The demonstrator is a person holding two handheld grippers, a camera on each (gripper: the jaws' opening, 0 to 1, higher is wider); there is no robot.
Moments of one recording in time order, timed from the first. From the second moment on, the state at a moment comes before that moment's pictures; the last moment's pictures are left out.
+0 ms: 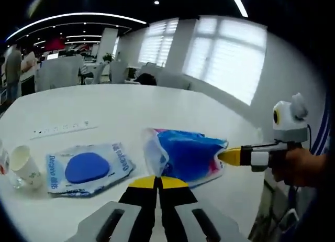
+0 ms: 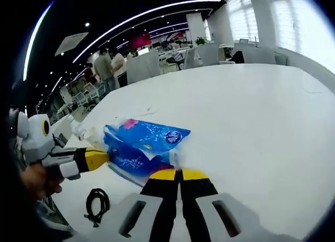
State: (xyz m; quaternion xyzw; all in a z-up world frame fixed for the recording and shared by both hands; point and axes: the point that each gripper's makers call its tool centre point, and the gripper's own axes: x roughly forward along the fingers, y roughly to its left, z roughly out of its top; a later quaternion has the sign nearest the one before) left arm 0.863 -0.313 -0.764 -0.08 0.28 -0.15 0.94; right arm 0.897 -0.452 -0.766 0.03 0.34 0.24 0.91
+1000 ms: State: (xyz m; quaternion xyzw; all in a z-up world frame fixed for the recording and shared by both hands) left arm 0.933 -0.329 -0.816 -0.11 0.33 -0.11 0.93; right arm 0.993 -0.454 -0.802 0.02 0.32 0.24 0.92
